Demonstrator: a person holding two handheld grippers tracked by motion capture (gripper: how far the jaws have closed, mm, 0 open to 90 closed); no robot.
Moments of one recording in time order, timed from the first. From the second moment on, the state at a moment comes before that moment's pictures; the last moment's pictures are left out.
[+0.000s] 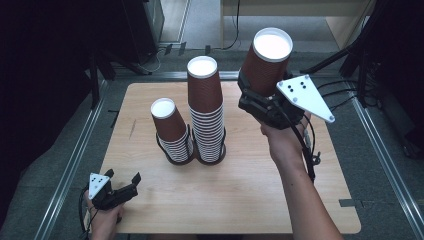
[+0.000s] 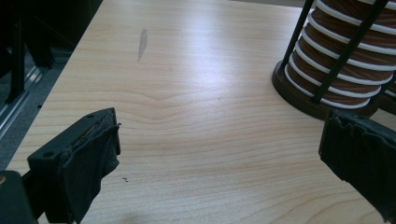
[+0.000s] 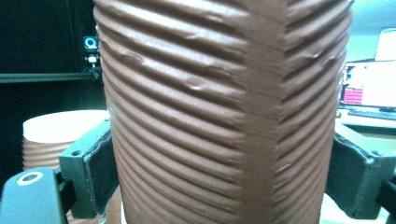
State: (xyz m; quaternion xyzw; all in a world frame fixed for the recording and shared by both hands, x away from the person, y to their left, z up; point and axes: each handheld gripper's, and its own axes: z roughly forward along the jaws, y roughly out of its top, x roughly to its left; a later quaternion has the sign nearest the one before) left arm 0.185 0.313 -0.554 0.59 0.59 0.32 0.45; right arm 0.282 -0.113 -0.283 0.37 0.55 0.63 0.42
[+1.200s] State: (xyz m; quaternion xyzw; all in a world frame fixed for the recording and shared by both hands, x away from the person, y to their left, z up) left arm 0.185 0.313 -0.554 0.59 0.59 0.32 0.44; right arm 0.275 -0.172 -0.375 0.43 0.56 0.57 0.43
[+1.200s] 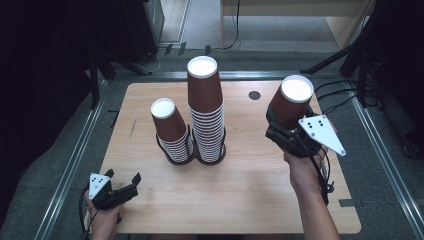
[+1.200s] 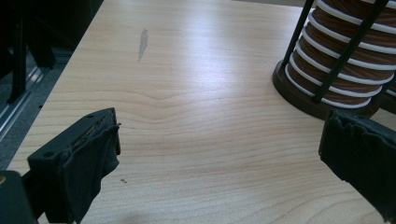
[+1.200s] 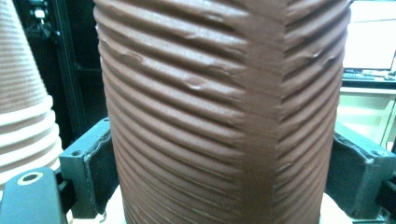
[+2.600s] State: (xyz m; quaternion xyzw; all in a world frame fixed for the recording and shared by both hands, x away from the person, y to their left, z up) left arm 0.186 0.297 -0.547 0.59 0.58 0.35 0.44; right arm 0.250 -0.188 -0.492 0.46 0.62 0.48 0.42
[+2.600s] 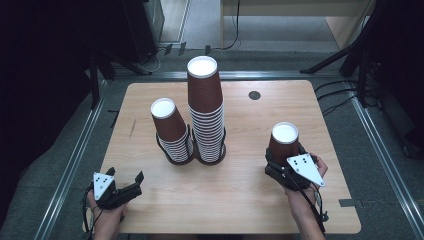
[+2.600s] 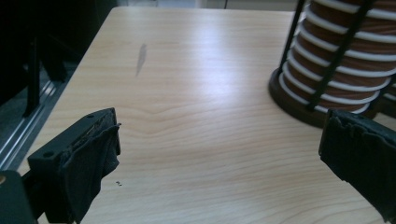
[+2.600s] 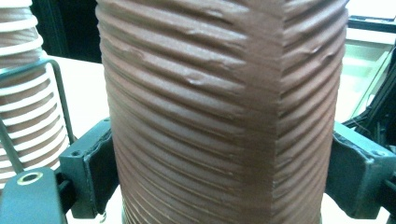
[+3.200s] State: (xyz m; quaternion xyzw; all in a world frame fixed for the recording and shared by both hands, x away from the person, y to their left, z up) left arm 0.209 0.204 -0.519 0.65 0.48 0.32 0.49; right arm 0.249 -0.171 -0.506 0.41 0.66 0.44 0.44
